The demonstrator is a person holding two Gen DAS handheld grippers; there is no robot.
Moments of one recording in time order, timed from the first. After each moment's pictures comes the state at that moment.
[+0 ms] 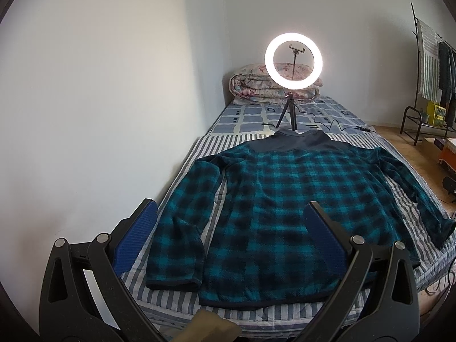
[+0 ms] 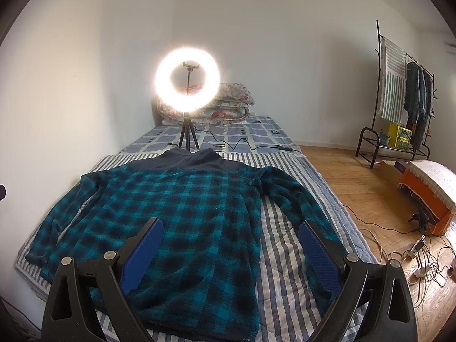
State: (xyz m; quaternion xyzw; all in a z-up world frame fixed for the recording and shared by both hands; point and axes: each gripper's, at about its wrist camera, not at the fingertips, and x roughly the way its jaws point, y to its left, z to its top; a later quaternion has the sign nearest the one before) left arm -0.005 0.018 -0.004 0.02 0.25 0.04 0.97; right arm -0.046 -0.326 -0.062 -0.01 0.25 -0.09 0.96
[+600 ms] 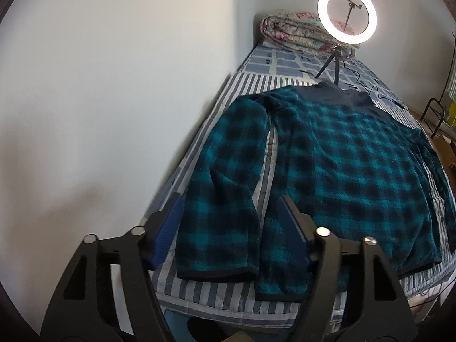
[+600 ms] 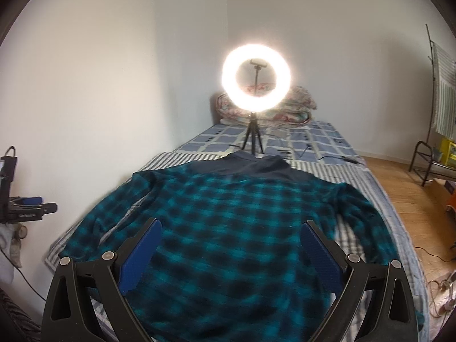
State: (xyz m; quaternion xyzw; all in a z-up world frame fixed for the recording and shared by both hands) left arm 0.076 0.127 -0.076 -0.04 0.41 0.07 0.91; right arm 0.017 -0.259 -0.068 -0.02 0.26 0.07 0.96
